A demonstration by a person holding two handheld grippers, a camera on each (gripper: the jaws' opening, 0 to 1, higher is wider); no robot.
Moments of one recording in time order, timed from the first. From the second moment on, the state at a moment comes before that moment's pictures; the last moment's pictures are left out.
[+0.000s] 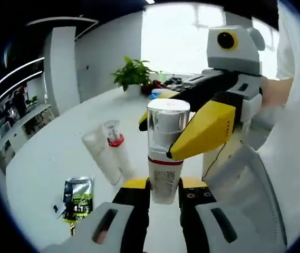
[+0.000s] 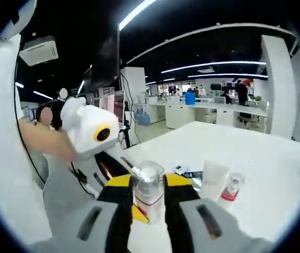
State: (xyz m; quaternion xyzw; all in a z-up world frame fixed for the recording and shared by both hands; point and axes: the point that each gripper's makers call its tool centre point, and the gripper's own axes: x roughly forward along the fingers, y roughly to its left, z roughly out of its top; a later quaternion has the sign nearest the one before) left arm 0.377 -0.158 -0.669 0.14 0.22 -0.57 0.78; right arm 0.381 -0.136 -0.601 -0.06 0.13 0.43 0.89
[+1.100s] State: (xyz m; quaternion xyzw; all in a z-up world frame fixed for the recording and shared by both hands) left arm 0.407 -0.181 -0.776 0.21 0.26 -0.58 0.74; right arm 0.412 -0.162 -0.711 -0.11 0.23 0.34 0.90
